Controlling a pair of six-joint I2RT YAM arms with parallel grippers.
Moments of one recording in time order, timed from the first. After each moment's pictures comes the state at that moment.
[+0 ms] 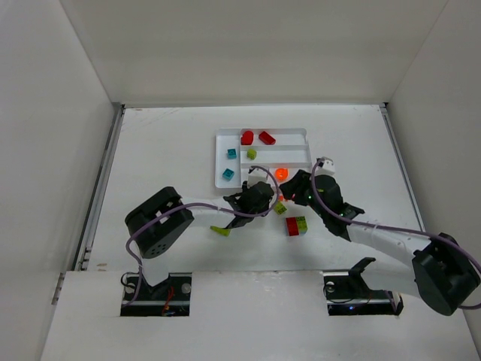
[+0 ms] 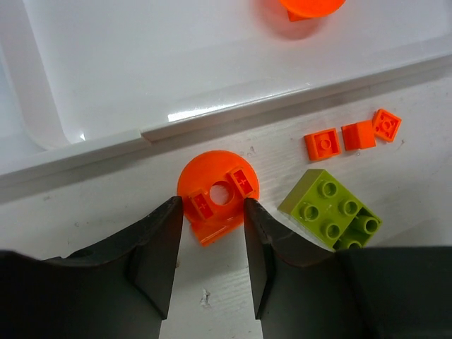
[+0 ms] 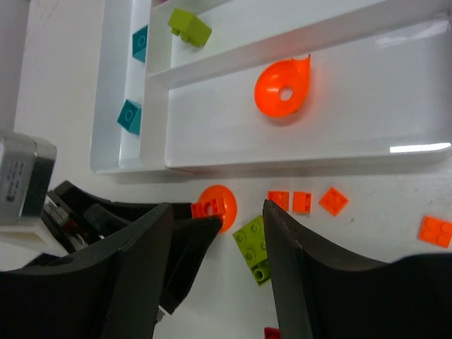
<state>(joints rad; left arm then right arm) -0.99 1.78 0.88 0.14 -0.45 -0.60 0.61 1.16 0.50 0.25 0.21 0.76</state>
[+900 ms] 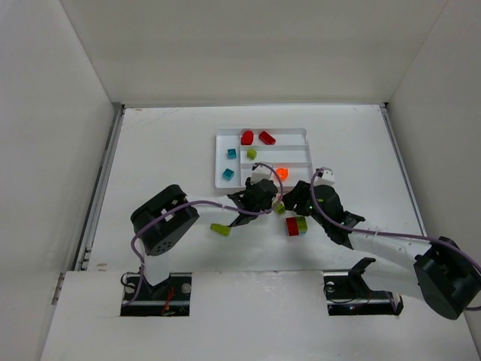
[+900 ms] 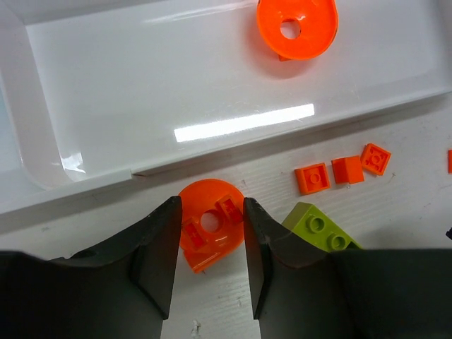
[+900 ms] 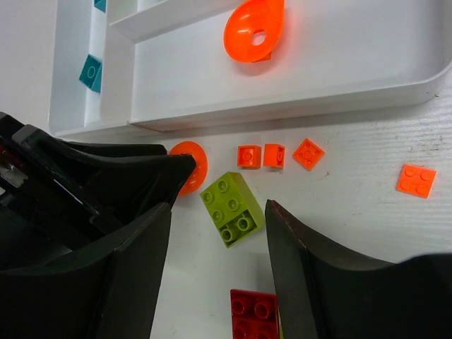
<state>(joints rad) -0.99 1.82 0.94 0.17 -0.50 -0.57 0.66 1.12 0.39 0.25 0.22 0.76</state>
